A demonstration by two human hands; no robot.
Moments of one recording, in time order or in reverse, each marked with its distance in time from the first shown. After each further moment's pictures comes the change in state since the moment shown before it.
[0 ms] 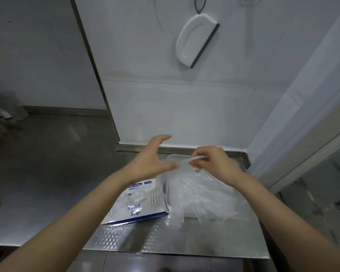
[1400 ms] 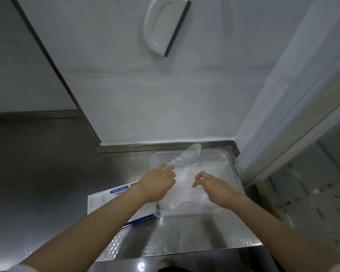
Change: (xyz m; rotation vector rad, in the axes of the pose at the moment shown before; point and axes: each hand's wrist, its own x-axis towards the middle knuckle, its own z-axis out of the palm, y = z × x) left_hand 0.047 -0.062 0.094 1.032 -0.453 0.495; right_hand -0.033 0.128 0.039 -0.597 -0.312 0.110
